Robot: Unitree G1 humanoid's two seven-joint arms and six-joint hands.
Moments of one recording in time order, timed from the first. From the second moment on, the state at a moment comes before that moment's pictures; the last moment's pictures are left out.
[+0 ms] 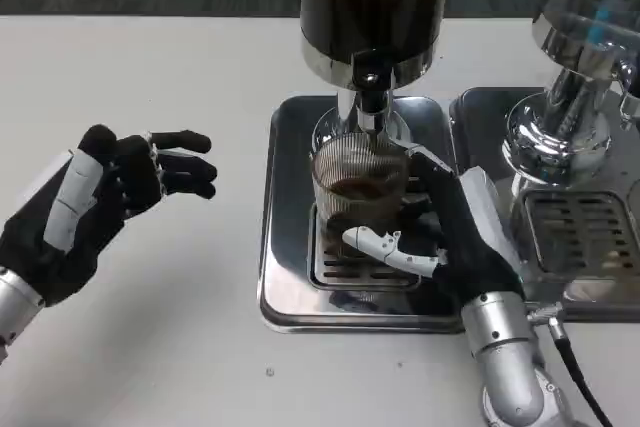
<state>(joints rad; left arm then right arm) -0.39 0.43 0.28 0.96 -0.34 -0.55 -0.94 -0.26 -0.06 0.22 0.62 -0.43 -0.39 -0.35</state>
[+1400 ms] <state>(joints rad) -0.38 0.44 0.28 0.97 -0.30 -0.56 -0.93 -0.15 -0.06 0.22 0.60 -0.51 -0.52 -0.61</state>
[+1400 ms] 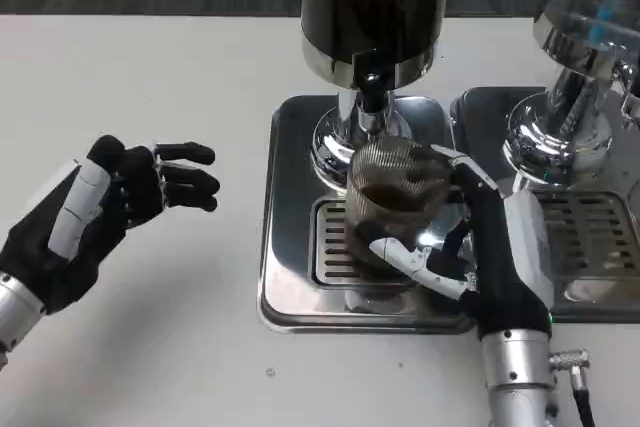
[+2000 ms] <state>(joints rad) -0.40 0.43 0.26 1.00 -0.30 -0.59 -0.93 -0.01 -0.10 0.19 0.38 -0.52 -0.53 -0.58</state>
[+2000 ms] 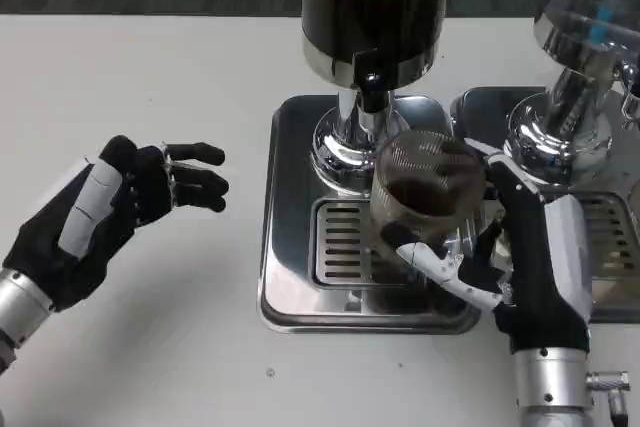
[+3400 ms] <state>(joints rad) -0.22 0.60 0.06 0.60 -0.02 -1.12 -0.73 0.28 -0.14 0.08 -0.07 -0.48 -0.47 -0.34</state>
